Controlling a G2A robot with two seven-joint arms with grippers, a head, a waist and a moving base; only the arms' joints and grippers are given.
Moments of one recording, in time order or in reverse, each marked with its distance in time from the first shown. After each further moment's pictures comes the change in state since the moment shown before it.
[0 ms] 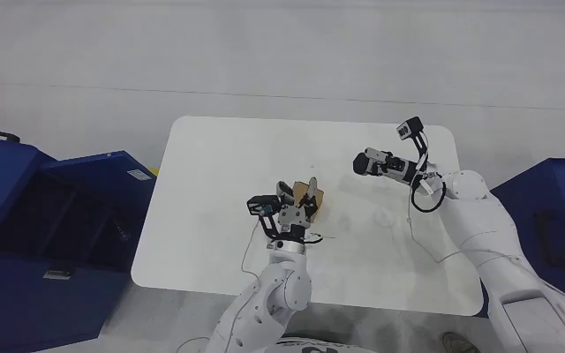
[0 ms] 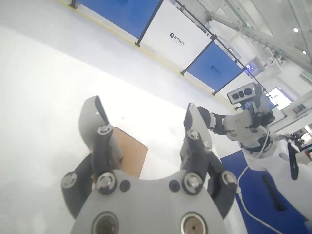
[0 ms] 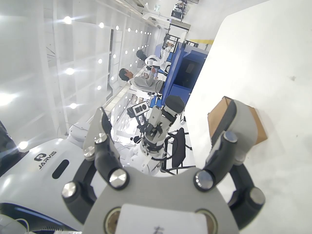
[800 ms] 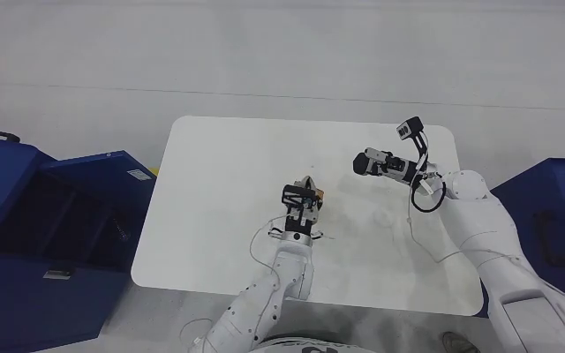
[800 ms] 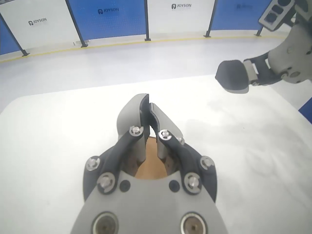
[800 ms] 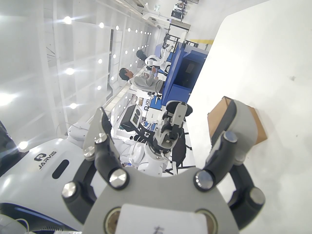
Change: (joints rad) left arm -0.095 0.009 0.044 0.098 0.508 0.183 -0.347; right arm 0.000 0.000 0.000 0.000 0.000 0.000 0.000
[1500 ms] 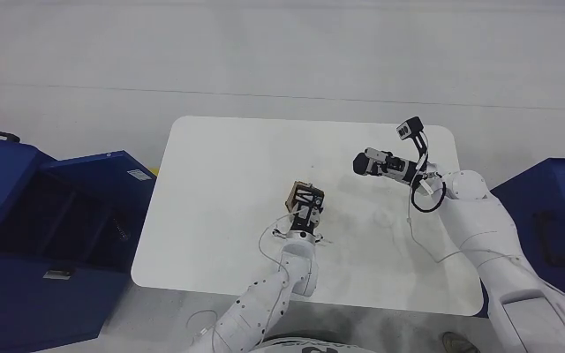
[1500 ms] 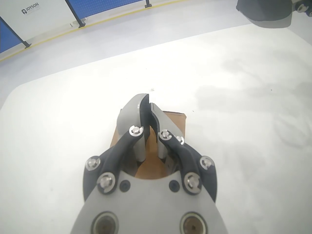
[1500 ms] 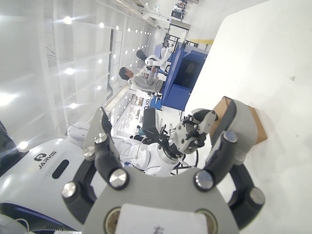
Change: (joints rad) left arm -0.059 -0.027 0.028 0.112 0.082 0.036 -0.166; right arm 0.000 0.000 0.000 0.000 0.000 0.000 0.000
